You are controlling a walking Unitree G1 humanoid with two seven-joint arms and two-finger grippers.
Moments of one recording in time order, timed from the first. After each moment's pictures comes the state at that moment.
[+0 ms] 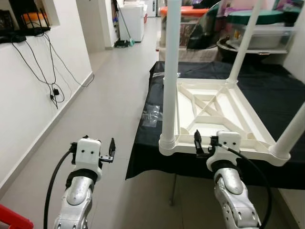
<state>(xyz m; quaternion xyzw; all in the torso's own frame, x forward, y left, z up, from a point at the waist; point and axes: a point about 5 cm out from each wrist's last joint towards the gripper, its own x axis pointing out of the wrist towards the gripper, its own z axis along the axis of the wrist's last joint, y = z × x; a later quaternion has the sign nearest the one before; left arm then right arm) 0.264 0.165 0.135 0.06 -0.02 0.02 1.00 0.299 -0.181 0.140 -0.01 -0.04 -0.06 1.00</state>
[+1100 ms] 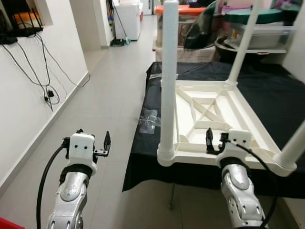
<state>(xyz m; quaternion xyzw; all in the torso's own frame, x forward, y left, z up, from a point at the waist) 0.267 0.180 0.151 0.06 -0.05 0.04 1.00 0.303 -0.189 0.141 -0.01 -0.04 -0.10 0.99</state>
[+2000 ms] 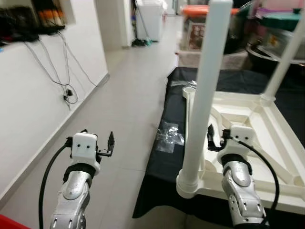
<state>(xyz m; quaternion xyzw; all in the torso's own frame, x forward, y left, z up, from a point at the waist) 0.269 0.170 0.149 0.03 -0.04 0.01 1.00 0.304 -0.201 0.146 -0.01 -0.05 -0.12 0.99</state>
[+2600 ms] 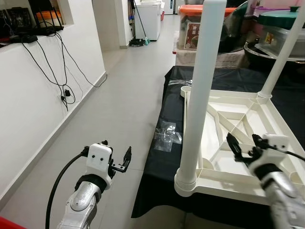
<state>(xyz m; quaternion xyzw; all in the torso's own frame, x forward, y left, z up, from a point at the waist) 0.255 0.142 0.129 0.02 0.00 -0.11 0.99 0.273 -0.288 0.144 0.07 -0.01 0.06 1.00</state>
